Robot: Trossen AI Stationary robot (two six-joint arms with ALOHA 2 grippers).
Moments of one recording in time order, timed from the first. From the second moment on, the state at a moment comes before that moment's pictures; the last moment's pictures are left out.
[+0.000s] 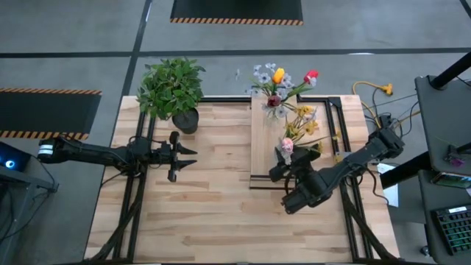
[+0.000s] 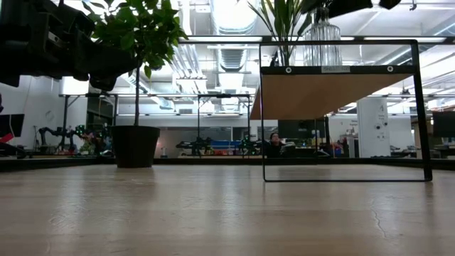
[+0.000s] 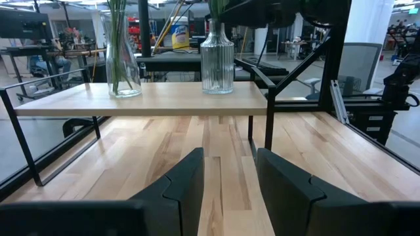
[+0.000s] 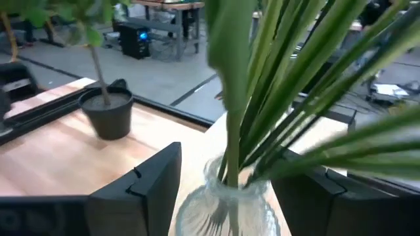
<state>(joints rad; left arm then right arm) 0.03 0.56 0.04 0.56 0.02 0.02 0.53 1.64 1.38 -1.45 1.34 1.72</state>
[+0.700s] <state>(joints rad) 0.03 0.56 0.04 0.56 0.02 0.02 0.66 1.56 1.38 -1.54 1.25 1.56</state>
